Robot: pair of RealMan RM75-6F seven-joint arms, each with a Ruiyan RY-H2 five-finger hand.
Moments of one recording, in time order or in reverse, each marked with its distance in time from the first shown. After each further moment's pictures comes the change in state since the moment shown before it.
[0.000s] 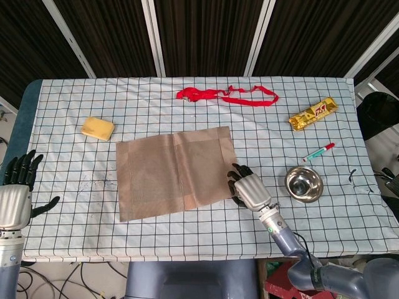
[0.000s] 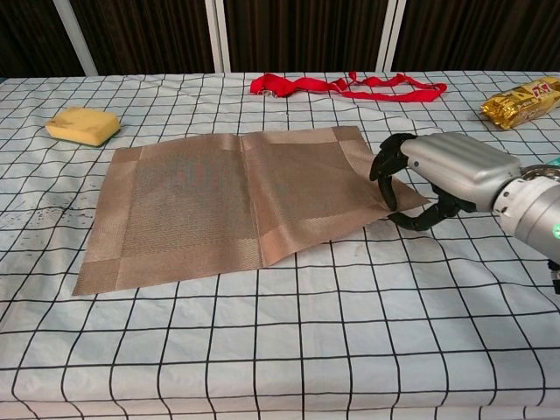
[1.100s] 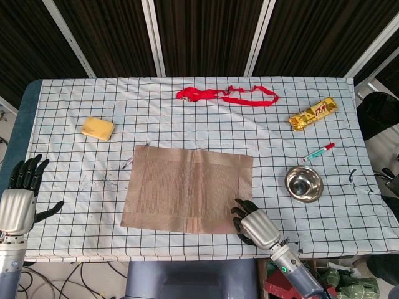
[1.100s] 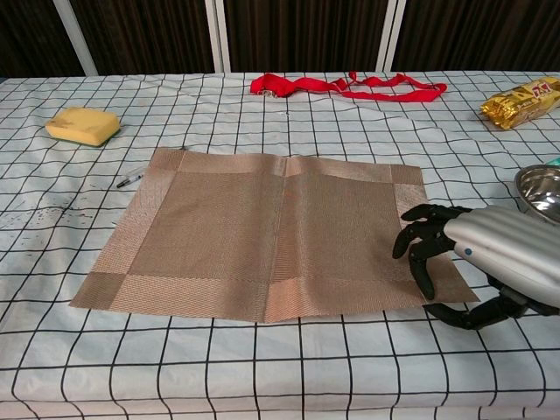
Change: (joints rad) left arm 0.012 0.000 0.027 -0.009 0.051 0.017 -0.008; right arm -0.184 0.093 -0.178 -0.204 -0.173 0.104 -0.018
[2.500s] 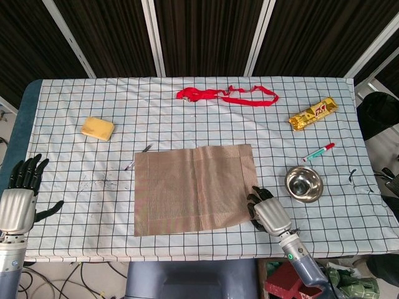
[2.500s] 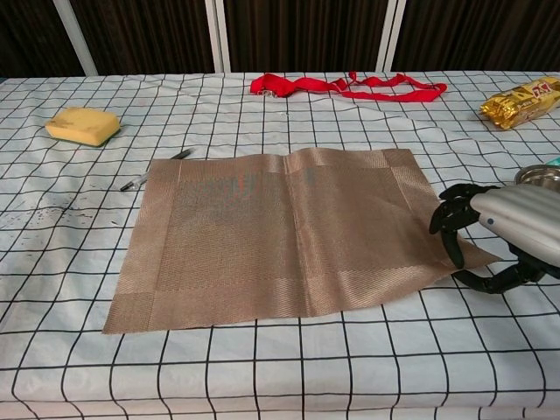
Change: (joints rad) left arm 0.001 -0.001 -0.005 -0.003 -0.006 -0.007 0.006; right arm -0.024 0.020 0.107 0.033 0.110 -0.076 -0.063
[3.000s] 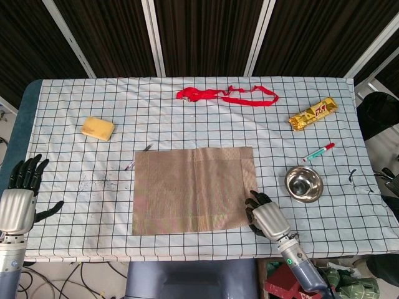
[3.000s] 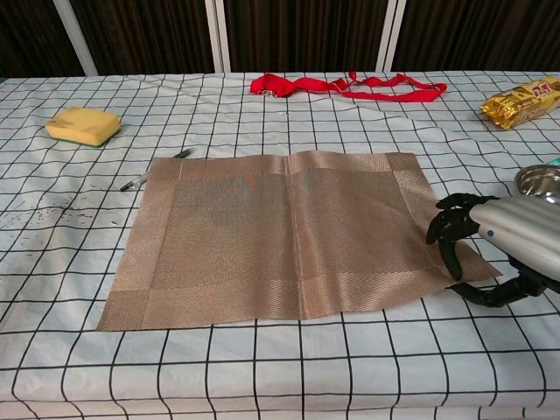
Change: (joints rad) left arm 0.002 0.003 0.001 0.000 0.005 0.004 -0.007; right arm -0.023 -0.010 -0.019 -0.010 -0.023 0.019 0.003
